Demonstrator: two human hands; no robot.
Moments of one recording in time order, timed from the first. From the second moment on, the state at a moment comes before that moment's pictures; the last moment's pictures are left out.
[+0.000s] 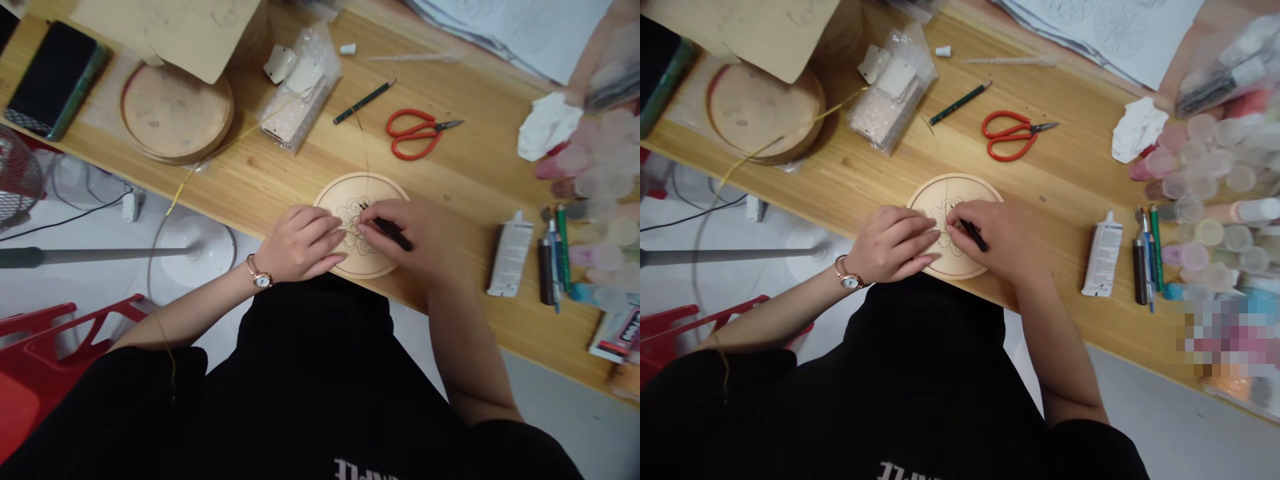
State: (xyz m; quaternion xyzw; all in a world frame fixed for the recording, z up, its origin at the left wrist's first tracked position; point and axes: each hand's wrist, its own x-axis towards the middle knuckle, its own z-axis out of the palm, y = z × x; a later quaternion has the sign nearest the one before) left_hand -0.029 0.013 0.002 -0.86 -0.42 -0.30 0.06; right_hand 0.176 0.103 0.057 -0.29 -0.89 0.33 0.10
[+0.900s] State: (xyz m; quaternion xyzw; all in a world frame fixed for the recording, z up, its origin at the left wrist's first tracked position) left_hand -0.026 0.014 0.005 -0.86 -0.42 -0.27 0.08; right_hand 0.175 0.104 0.052 -0.31 -0.89 0.32 0.08
